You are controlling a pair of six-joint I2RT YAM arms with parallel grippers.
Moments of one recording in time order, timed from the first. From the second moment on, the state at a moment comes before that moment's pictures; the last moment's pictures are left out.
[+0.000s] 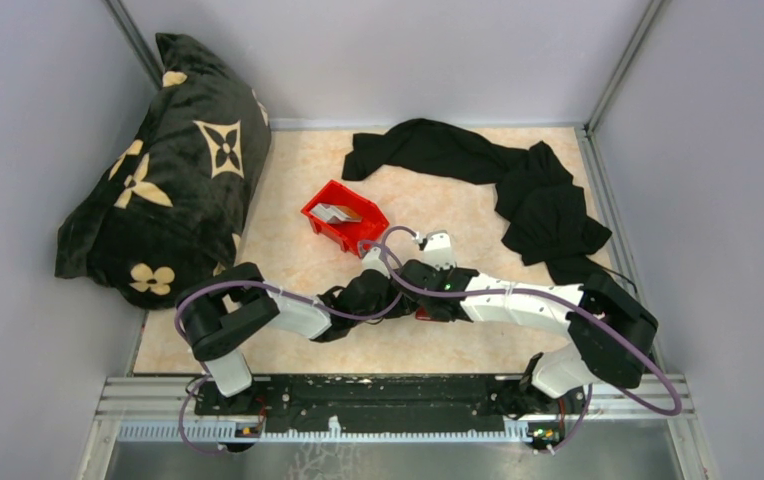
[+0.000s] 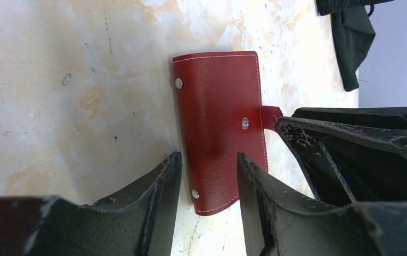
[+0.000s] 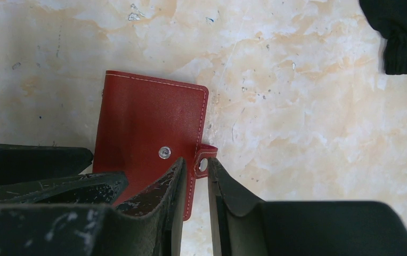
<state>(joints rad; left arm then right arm) -1.06 1.75 0.59 0.66 -0.16 -1.03 1.02 1.42 0.80 -0.58 0.71 0.70</state>
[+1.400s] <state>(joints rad) -1.06 1.76 0.58 0.68 -0.15 -1.04 1.03 1.45 0.80 -0.56 0.71 0.68</state>
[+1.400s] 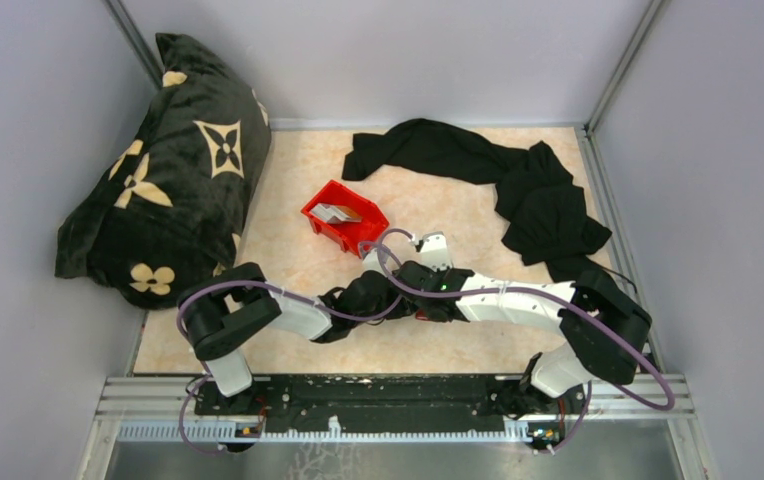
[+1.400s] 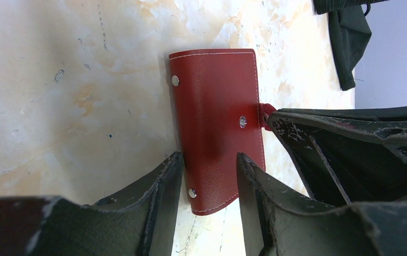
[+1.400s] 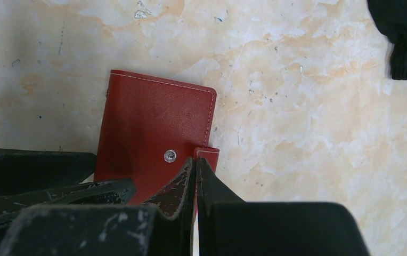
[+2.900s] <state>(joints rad) -1.07 1.79 0.60 0.69 -0.14 -1.05 1.03 1.48 0.80 -0.49 0.68 0.65</state>
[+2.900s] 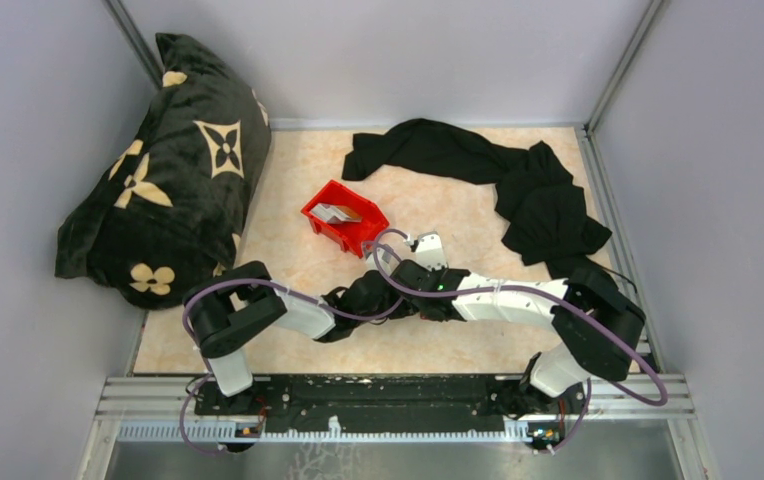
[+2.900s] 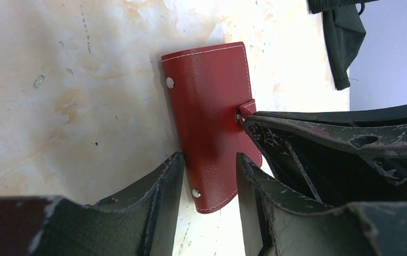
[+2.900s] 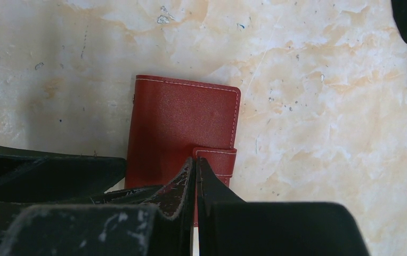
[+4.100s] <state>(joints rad) -1.07 1.80 0.61 0.70 -0.14 -1.05 1.03 1.48 0.80 -0.50 0.69 0.66</state>
